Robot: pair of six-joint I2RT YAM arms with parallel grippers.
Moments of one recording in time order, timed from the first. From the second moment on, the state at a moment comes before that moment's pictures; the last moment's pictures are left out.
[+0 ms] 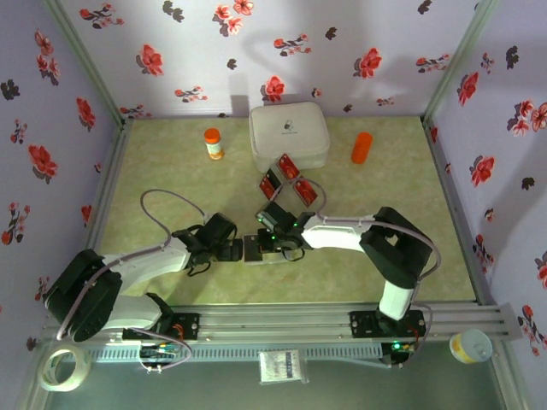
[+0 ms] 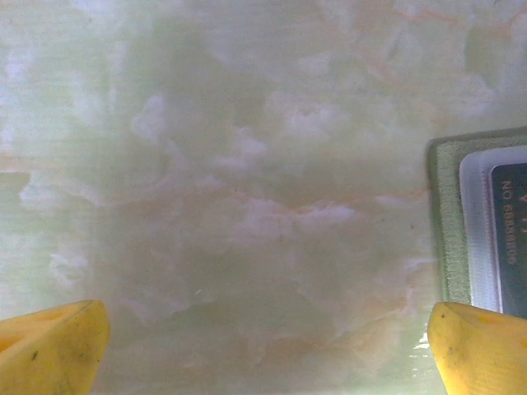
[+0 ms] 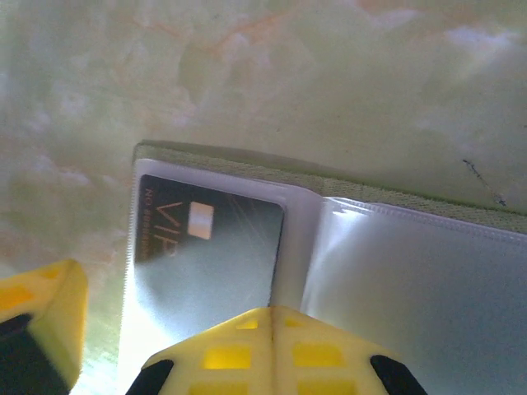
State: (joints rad) left arm -0.77 1.30 0.56 -0.41 -0.24 -0.65; right arm 0.97 1.76 1.00 -0.27 -0.08 0.80
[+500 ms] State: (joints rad) left arm -0.77 1.28 0.56 -0.41 -0.24 -0.65; right arm 0.98 1.44 0.89 -0.33 0.04 0.84
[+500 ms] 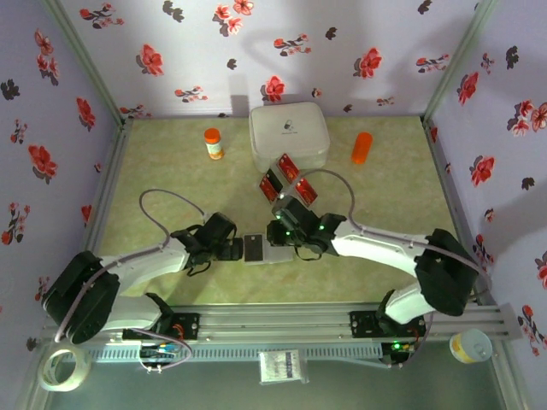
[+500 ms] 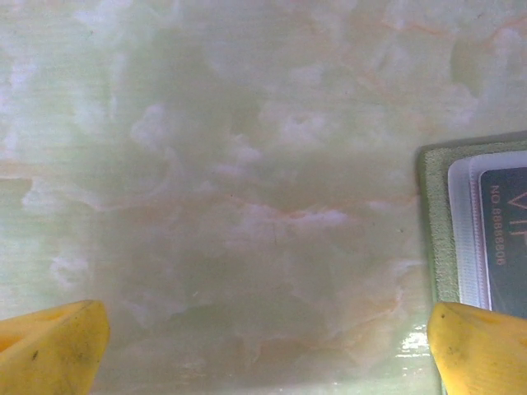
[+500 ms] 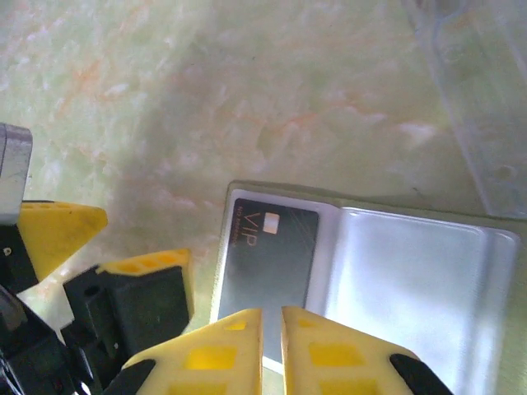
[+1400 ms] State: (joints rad) left arm -0.76 1.23 0.58 -0.41 -0.23 -0.65; right arm 0.98 1.42 0.77 -0.44 0.24 0.80
